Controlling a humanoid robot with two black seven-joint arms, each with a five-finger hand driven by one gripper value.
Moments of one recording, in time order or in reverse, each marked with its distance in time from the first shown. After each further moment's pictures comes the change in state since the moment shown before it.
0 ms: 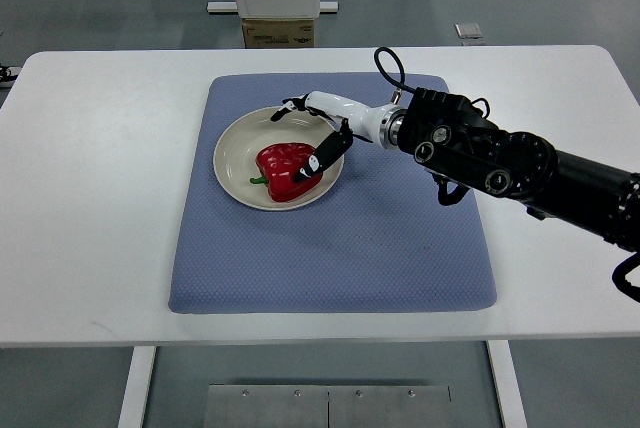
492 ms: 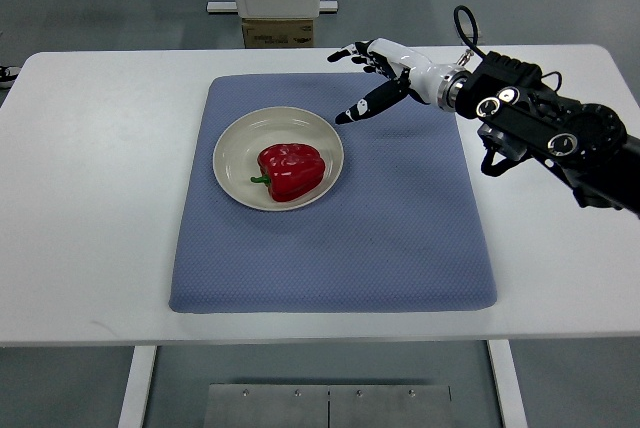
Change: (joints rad) left arm 0.000 0.000 0.000 0.000 0.000 0.000 -0.001; right arm -0.081 -0.165 0.273 0.000 0.071 0.001 -0.046
